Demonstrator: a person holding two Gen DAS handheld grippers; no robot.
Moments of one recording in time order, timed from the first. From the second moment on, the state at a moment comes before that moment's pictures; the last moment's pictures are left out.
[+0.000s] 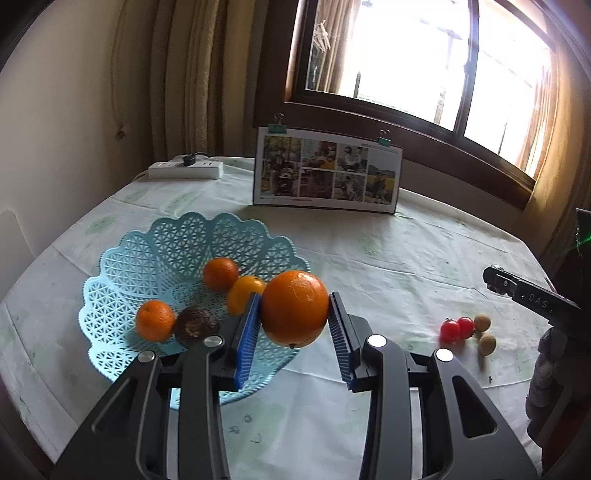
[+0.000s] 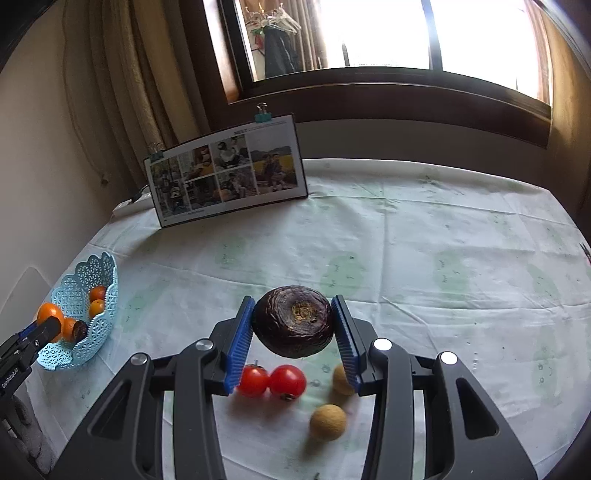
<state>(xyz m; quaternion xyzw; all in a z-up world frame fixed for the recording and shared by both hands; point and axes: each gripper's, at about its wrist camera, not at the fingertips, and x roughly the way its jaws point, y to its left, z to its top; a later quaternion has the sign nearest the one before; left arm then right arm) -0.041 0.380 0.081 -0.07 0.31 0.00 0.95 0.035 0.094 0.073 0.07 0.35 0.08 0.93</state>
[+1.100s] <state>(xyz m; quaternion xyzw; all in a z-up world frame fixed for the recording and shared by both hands) -0.102 0.511 0.082 -0.10 0.21 0.22 0.95 0.021 0.337 0.085 -0.01 0.37 0.33 0.87</state>
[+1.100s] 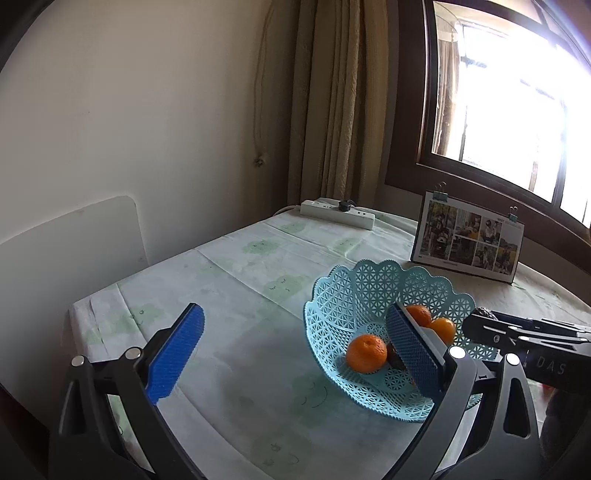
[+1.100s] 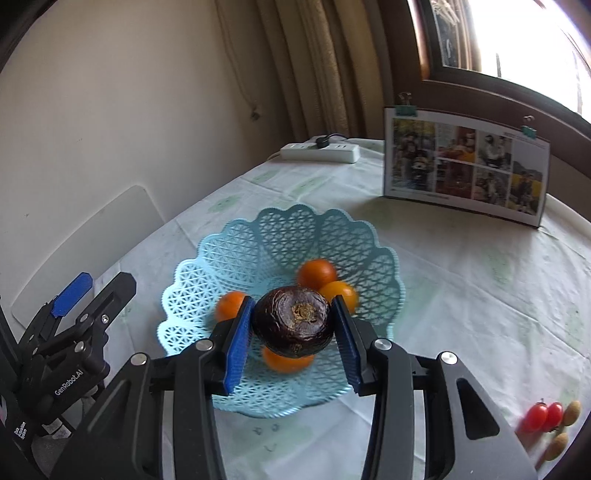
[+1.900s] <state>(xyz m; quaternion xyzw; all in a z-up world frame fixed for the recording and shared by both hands) -0.089 0.501 0.080 -0.15 0.22 0.20 0.94 0.033 0.289 0.072 0.04 0.39 0.29 0.87</state>
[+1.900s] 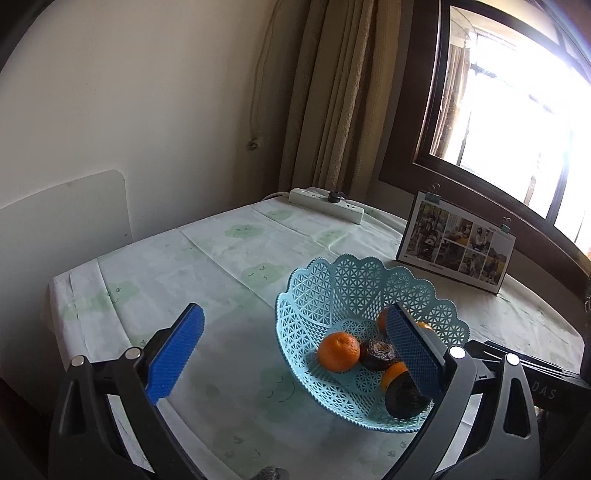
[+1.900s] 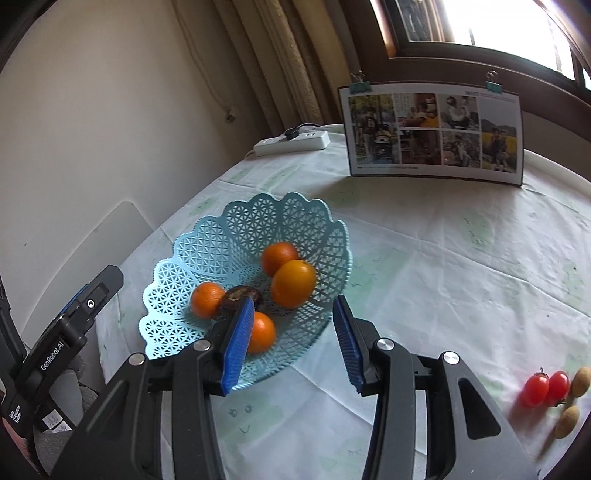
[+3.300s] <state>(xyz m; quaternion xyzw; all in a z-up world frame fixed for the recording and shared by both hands) -0.032 0.353 0.091 -0.03 0.28 0.06 0.96 0.006 0.061 0.053 0.10 0.38 0.09 0.92</state>
